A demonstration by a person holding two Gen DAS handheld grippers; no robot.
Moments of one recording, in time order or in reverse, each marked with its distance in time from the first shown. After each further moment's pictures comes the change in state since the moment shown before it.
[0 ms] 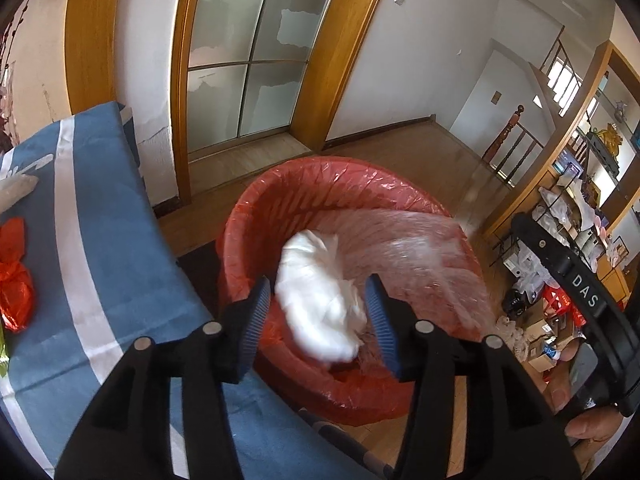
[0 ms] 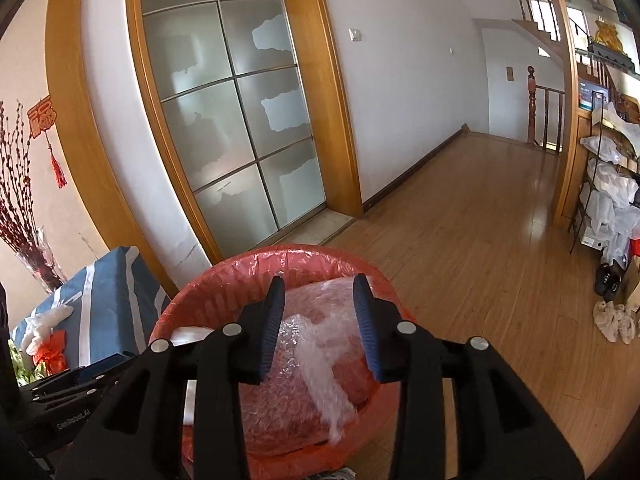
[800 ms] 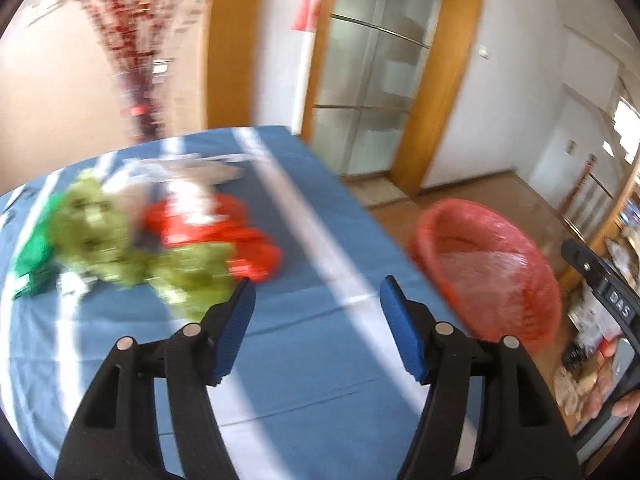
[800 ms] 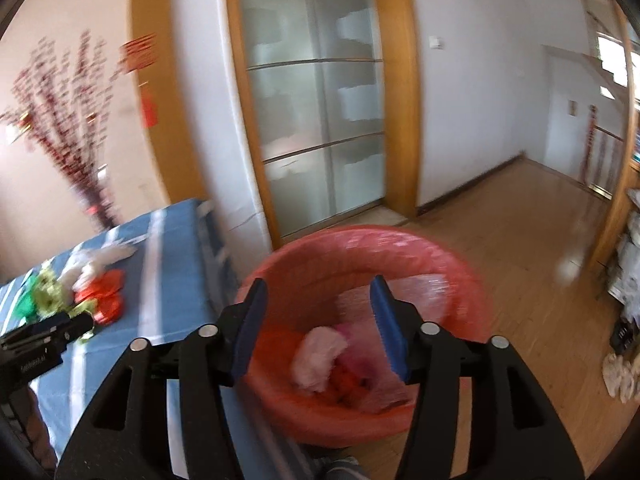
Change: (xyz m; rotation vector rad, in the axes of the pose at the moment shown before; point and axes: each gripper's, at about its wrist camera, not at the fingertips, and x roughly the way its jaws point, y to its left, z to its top) left arm -0.134 0.119 -0.051 -0.151 -0.177 0.335; right arm -0.030 0.090 -0.023 -0.216 0.046 0.195
